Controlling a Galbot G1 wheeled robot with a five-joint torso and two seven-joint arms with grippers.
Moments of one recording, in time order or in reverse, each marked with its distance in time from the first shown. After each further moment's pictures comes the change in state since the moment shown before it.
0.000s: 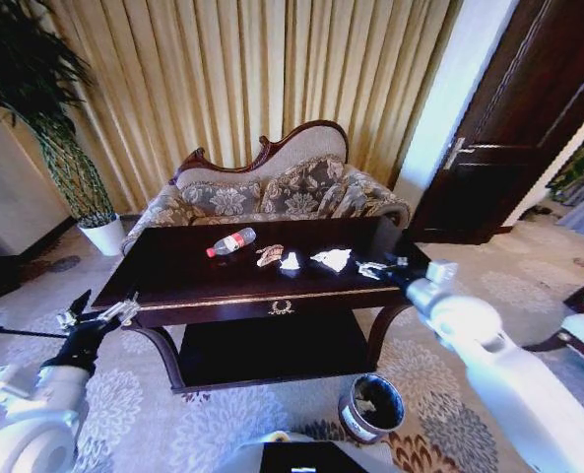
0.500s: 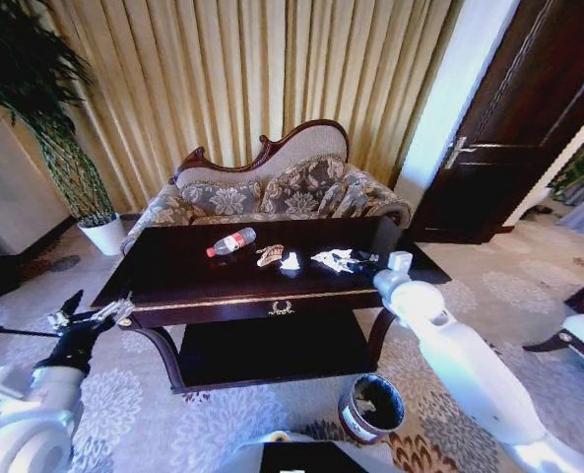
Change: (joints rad) left arm -0.008 -0.003 -0.017 0.000 0.004 -0.001 0.000; right arm 0.195 0.100 -0.207 -0.160 -0.035 0.002 0.077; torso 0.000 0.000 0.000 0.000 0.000
